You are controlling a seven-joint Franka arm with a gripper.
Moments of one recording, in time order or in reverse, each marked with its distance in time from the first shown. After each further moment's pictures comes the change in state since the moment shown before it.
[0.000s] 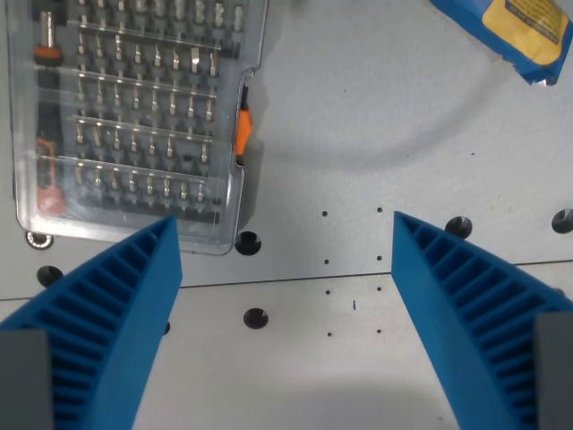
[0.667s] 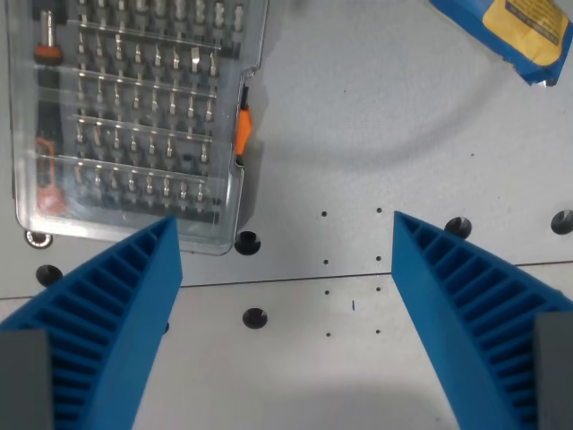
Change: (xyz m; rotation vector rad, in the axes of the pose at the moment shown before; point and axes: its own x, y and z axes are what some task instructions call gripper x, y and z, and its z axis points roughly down) arm 0.000 0.000 0.000 0.000 0.000 -0.009
